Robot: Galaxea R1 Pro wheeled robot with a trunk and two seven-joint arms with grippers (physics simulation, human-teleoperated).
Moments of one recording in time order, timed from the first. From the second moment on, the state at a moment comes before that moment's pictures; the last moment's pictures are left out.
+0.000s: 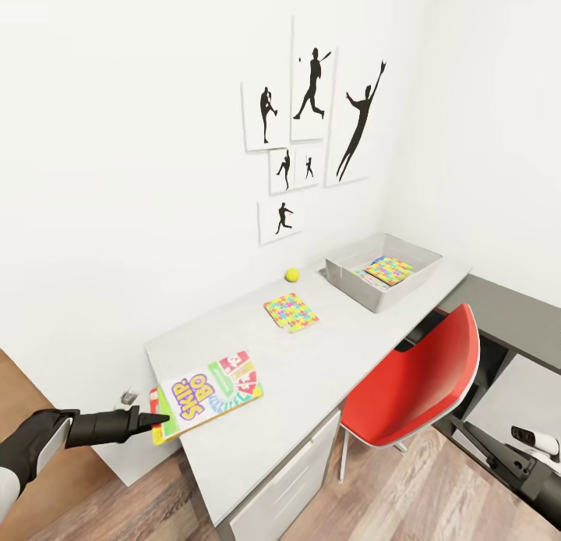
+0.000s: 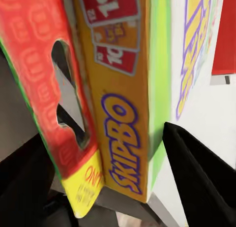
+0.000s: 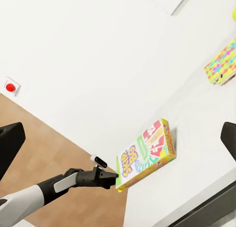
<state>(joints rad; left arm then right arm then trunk) -0.69 0.43 -0.02 -0.44 0.19 0.70 -1.24 0.09 -0.30 -0.48 -1.52 -0.87 0.67 1.16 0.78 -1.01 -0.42</state>
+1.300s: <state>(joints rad) -0.69 0.43 -0.02 -0.44 0.19 0.69 -1.34 0.09 -0.30 -0.48 -1.52 -0.86 0.66 1.16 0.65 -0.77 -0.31</state>
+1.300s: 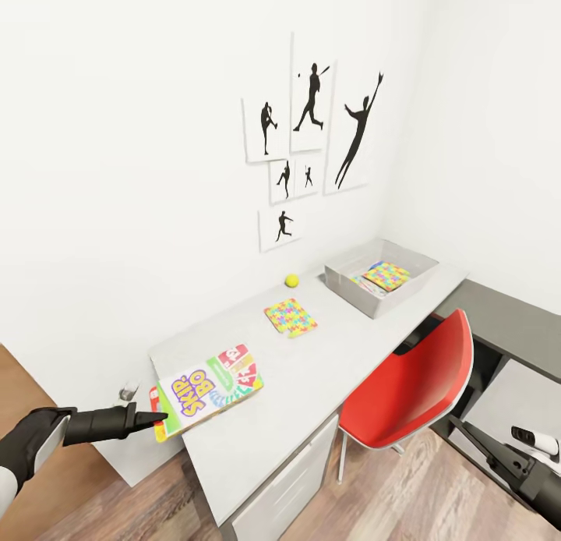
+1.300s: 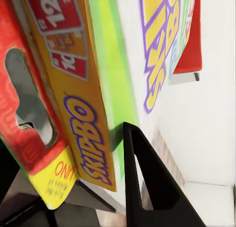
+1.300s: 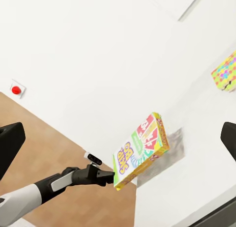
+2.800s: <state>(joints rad) -0.69 0.52 -0.02 -0.56 0.20 0.72 -1.57 0.09 -0.27 -0.49 -1.53 -0.86 0.66 1.18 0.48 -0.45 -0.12</state>
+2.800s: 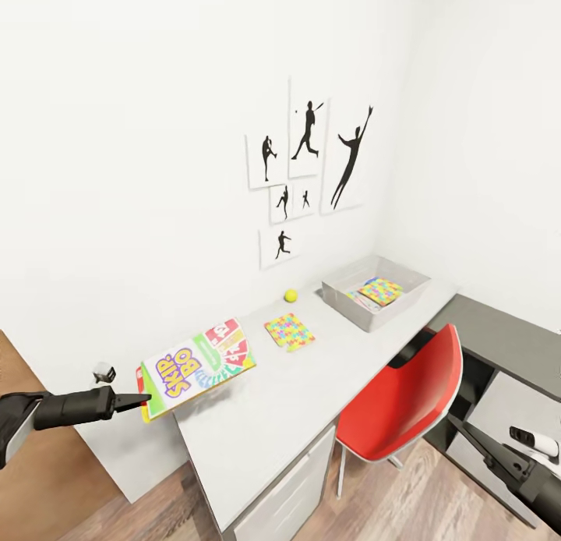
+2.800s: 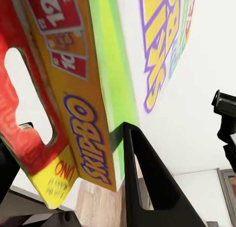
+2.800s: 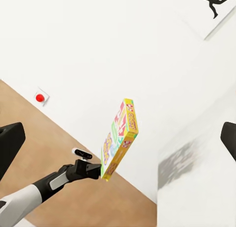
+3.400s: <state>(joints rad) -0.69 0.52 -0.02 -0.60 0.20 0.73 -1.57 0.09 -0.27 -0.49 -1.53 -0.86 0.66 1.19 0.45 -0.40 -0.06</state>
